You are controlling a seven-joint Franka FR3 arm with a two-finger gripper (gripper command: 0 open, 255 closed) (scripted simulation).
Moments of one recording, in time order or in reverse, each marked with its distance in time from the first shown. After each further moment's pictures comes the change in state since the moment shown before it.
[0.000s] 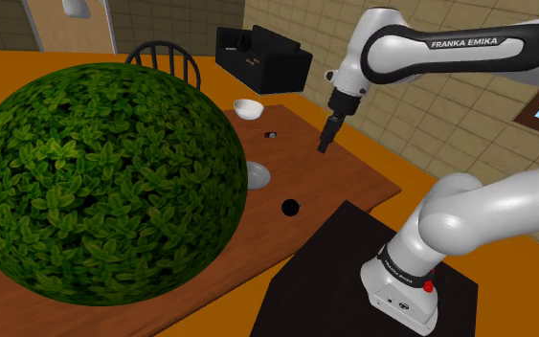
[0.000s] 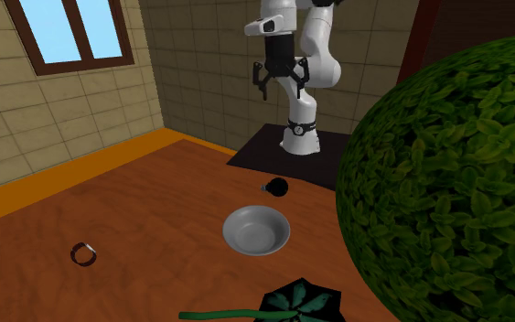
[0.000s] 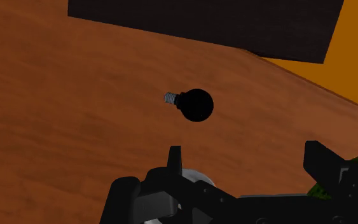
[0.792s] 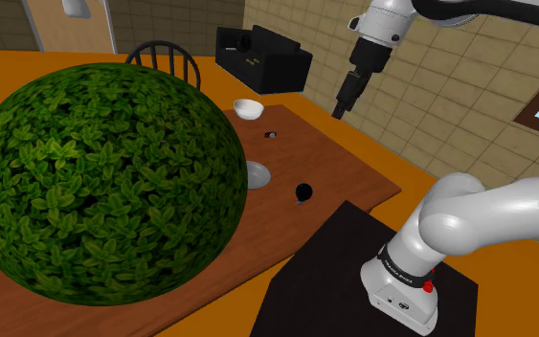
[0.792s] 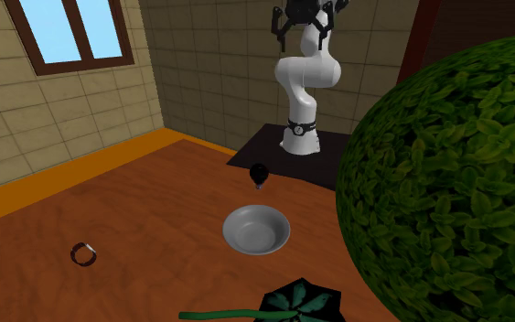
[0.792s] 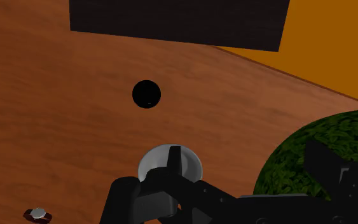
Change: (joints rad) arm 0.010 -0.114 0.088 0.235 0.041 -0.288 0.171
